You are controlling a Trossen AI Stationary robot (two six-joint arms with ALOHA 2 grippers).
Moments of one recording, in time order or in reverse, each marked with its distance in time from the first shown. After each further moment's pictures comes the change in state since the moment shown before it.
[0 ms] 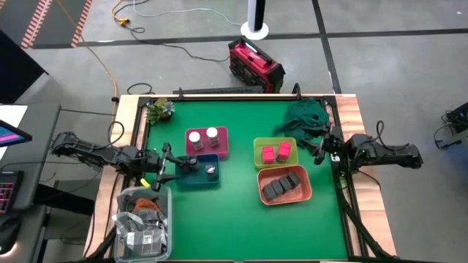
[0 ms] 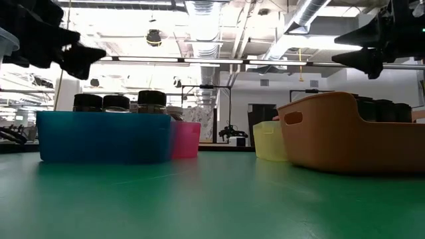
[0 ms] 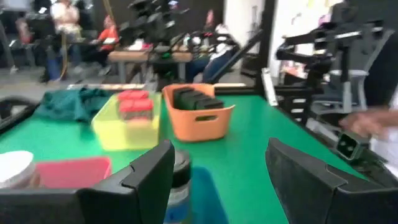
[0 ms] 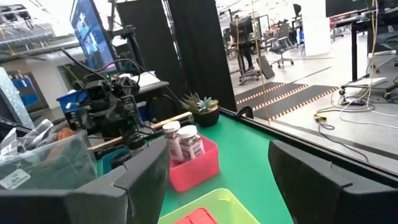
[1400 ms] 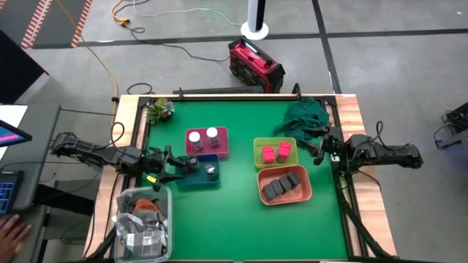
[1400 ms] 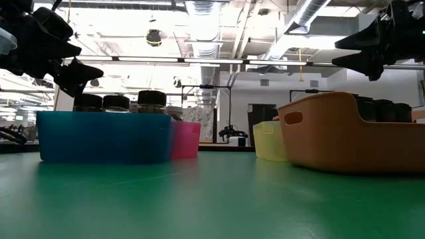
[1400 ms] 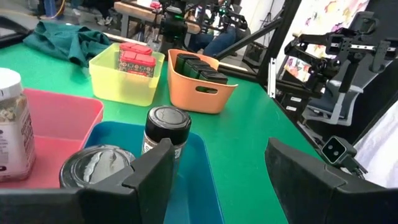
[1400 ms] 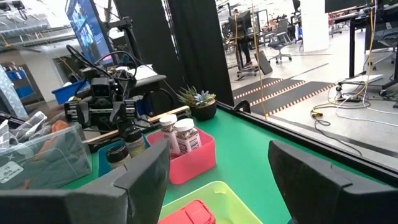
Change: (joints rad) left arm 0.000 0.000 -0.002 -0.126 -0.008 -0.262; right arm 0.000 0.000 0.000 -0.031 0.004 -0.002
